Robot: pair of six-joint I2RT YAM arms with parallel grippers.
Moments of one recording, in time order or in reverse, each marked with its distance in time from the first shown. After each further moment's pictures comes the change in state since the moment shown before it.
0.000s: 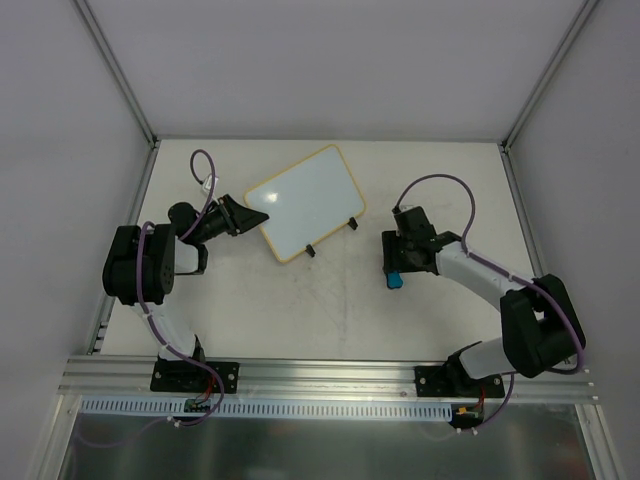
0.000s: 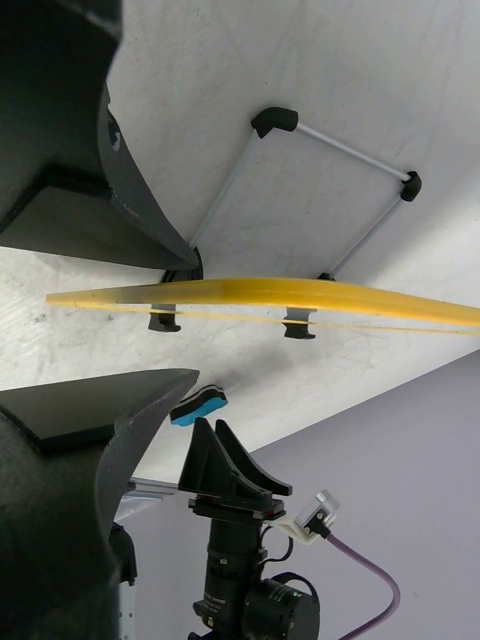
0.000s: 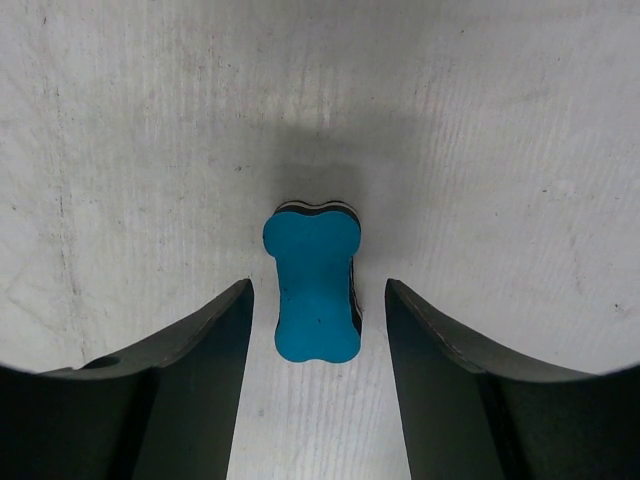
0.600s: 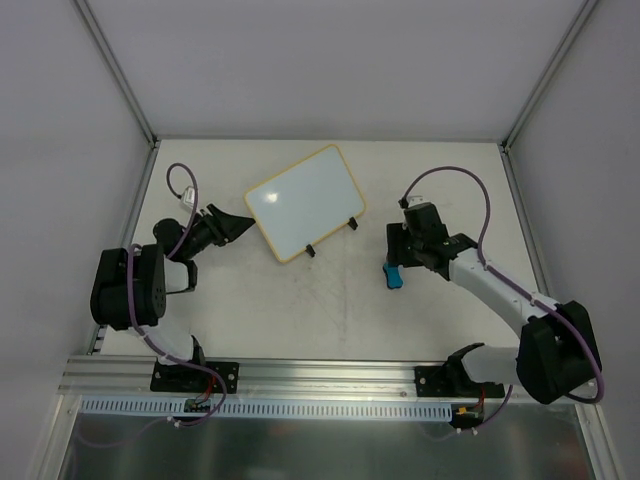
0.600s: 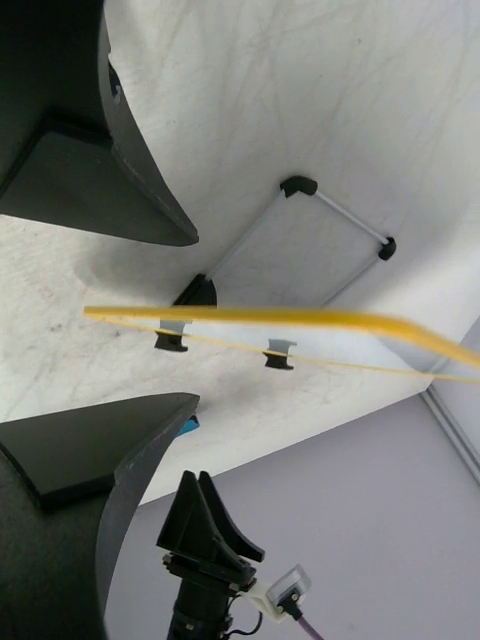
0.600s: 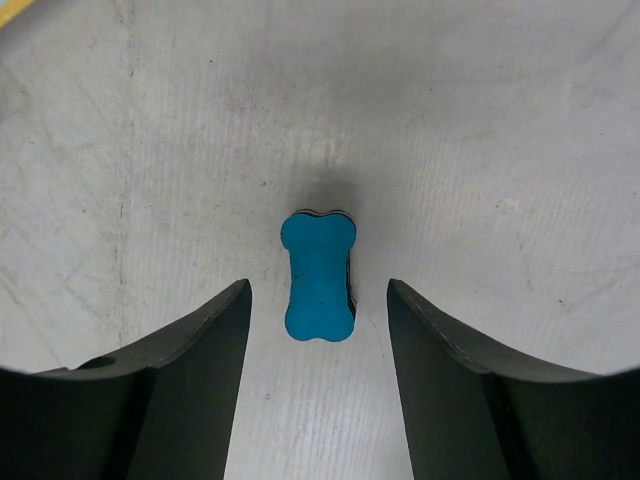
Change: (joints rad) left arm 0.089 -0.154 -0.166 -0.009 -0.101 0.026; right arm -0.005 -0.135 0.011 -0.026 0.013 -0.029
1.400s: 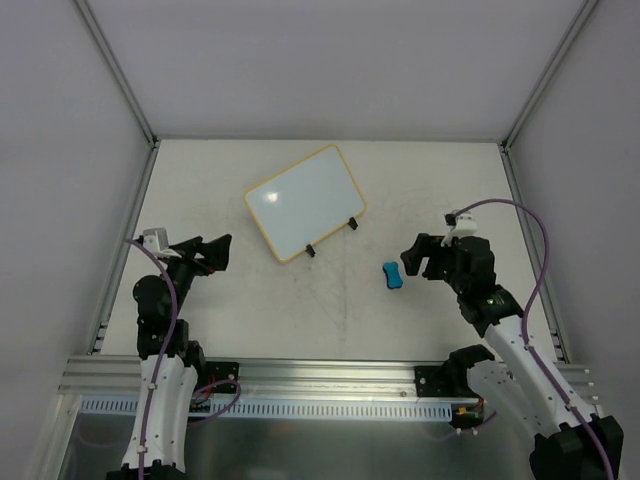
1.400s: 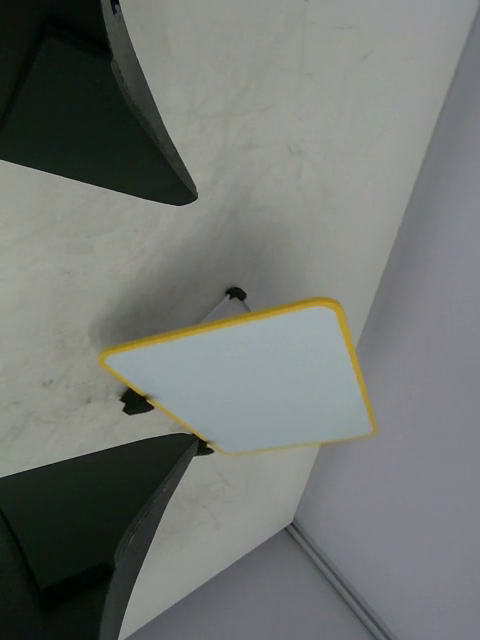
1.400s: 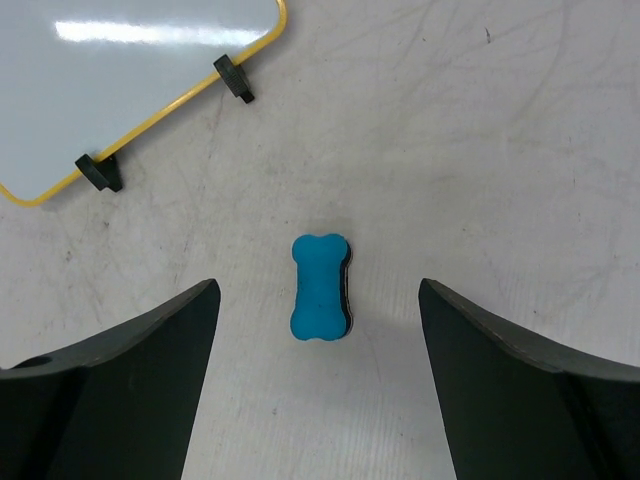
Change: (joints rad) left arm -0.015 -1.321 -0.247 -0.907 -0.509 0.314; right arm -0.167 -0.548 -0.304 0.195 -0.148 0.005
